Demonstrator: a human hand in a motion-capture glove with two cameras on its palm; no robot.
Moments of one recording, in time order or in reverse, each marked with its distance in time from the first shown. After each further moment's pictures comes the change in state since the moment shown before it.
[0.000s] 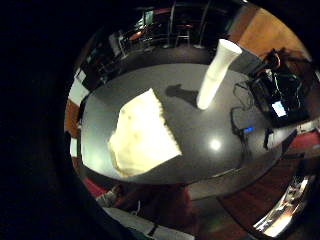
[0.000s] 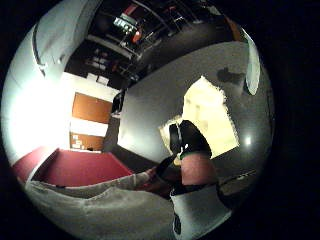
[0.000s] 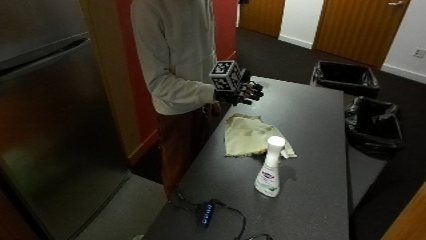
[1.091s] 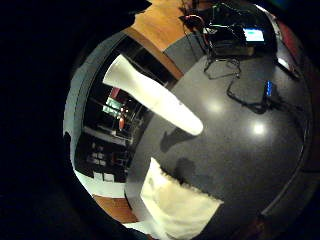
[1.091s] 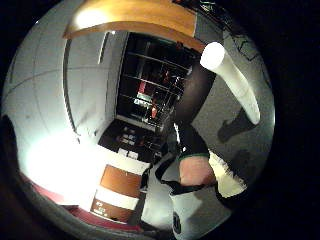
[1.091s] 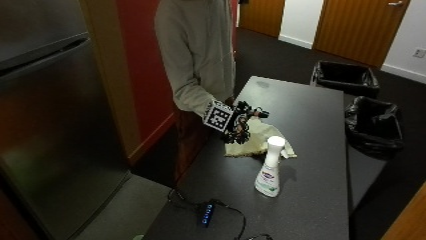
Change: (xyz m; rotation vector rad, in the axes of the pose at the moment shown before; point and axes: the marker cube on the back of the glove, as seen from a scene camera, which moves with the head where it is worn) arm 0.122 -0.067 0.040 0.686 -0.393 0.581
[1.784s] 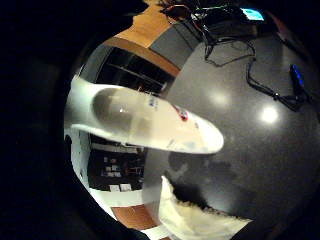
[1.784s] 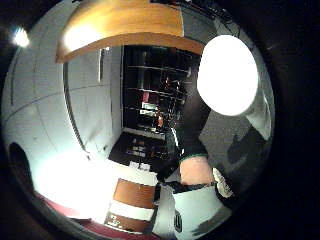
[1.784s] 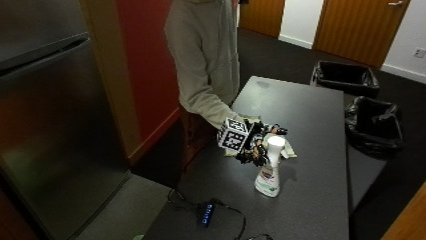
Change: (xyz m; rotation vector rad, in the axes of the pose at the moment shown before) arm 0.025 -0.052 0.072 -0.036 -0.089 0.211
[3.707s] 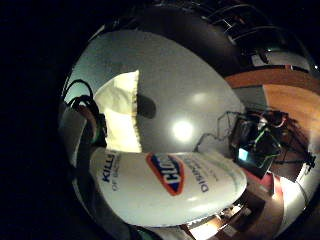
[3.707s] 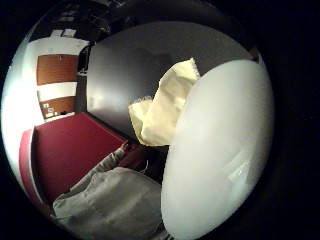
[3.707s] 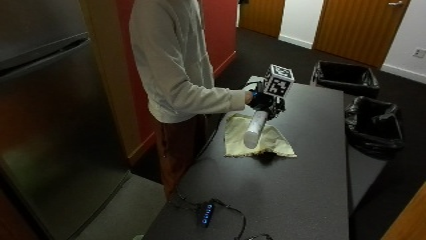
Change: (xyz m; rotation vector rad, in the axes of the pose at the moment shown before) arm -0.116 0.114 0.011 -1.058 1.172 -1.055
